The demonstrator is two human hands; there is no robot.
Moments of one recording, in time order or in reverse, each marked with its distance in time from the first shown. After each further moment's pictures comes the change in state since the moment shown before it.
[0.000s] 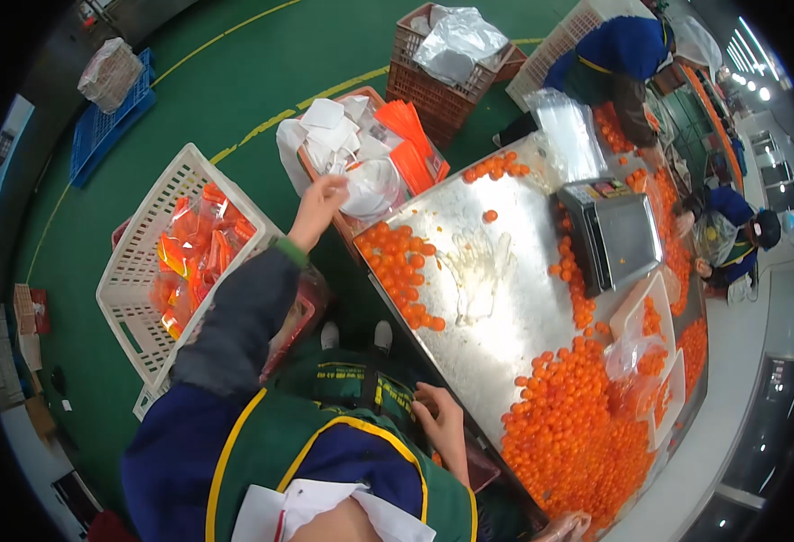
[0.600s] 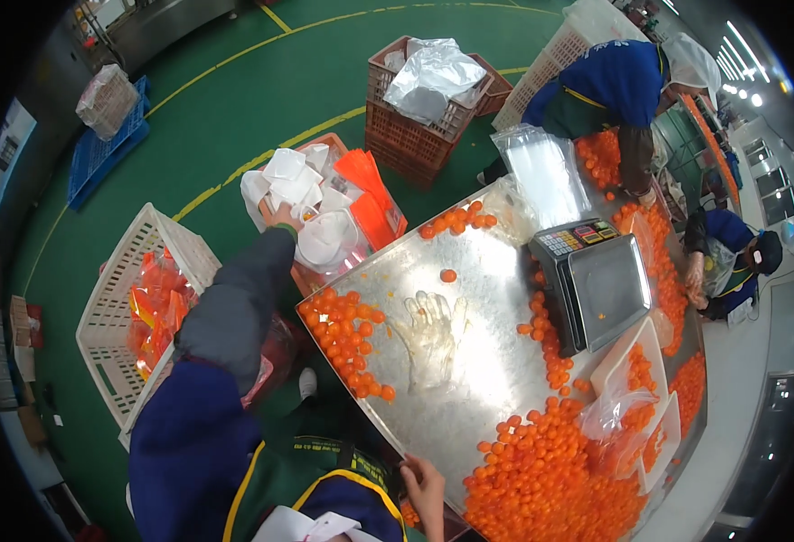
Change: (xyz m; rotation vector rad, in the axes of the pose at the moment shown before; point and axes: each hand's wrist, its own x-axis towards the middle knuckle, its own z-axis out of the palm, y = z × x) left_hand 0.159 -0.162 0.008 0.738 0.284 -0.223; right_hand 0.013 0.071 -0.060 0.045 0.097 0.116
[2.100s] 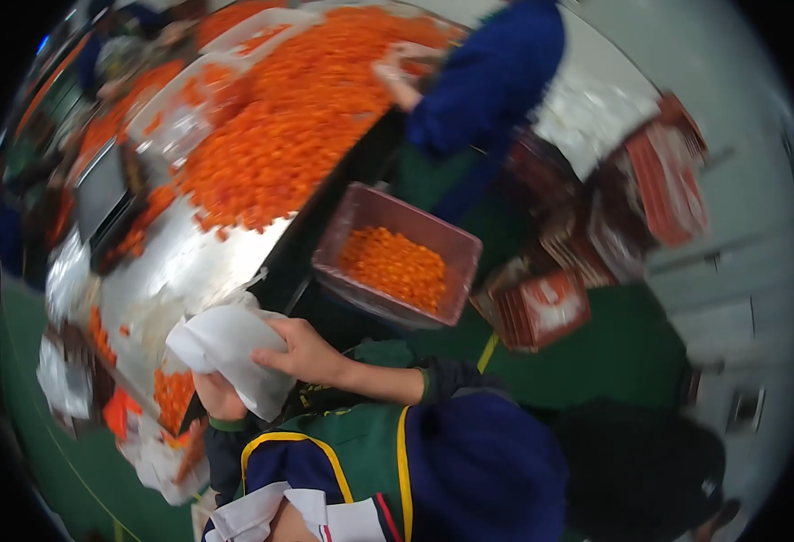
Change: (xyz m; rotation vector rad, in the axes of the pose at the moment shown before) left_hand -0.474 0.170 -0.246 -0.843 -2.249 -0.613; right_hand -0.206 -0.077 0.144 0.875 0.946 -0.349
